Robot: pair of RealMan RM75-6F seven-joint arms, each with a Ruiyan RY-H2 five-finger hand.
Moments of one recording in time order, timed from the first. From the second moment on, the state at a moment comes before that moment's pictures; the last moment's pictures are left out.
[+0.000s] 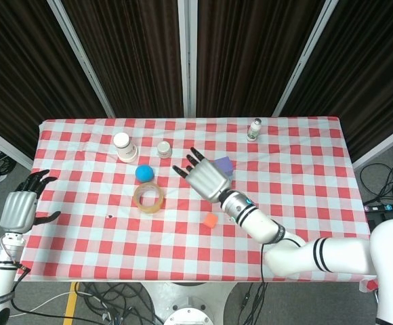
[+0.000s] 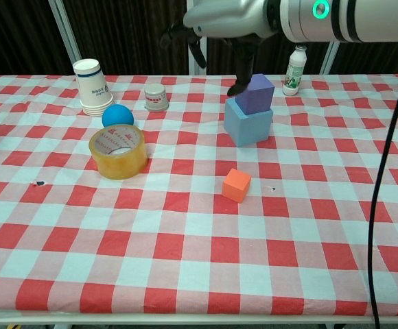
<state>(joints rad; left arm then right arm) -0.28 -1.38 -0.11 -1.22 1.44 1.36 -0.18 1.29 -1.32 0.05 -1.73 -0.81 0.85 -0.77</state>
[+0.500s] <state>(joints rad) -0.28 -1.38 -0.10 -1.22 1.44 1.36 -0.17 1.19 -1.30 -0.05 -1.66 -1.17 0.64 -0.49</state>
